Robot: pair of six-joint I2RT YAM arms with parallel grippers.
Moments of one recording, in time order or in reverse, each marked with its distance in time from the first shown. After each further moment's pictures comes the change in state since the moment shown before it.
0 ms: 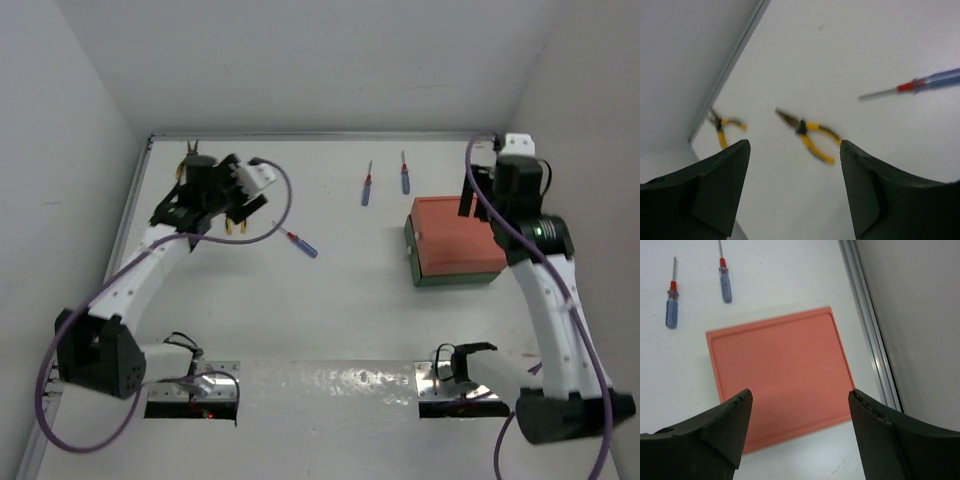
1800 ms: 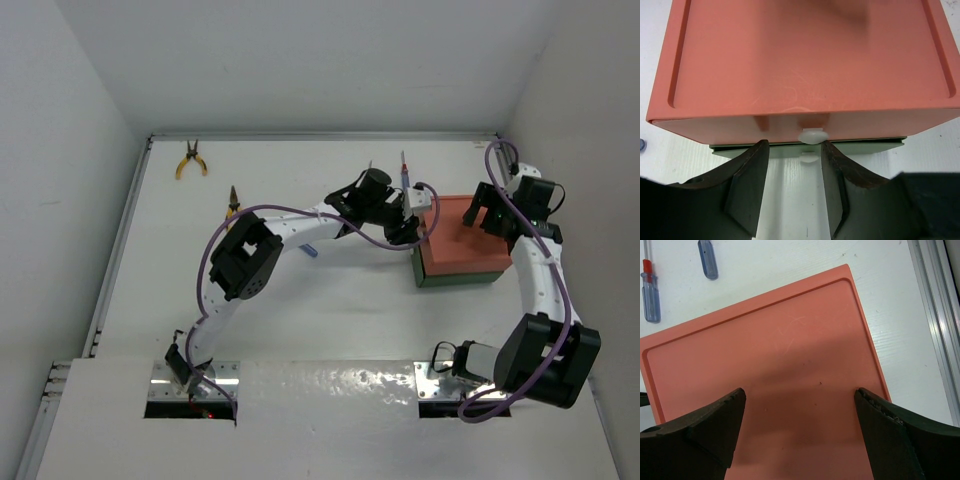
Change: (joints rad) left arm -0.705 1.106 0.848 0.285 0.401 -0.423; right arm -0.393 0.302 -0.237 0.365 -0.505 0.010
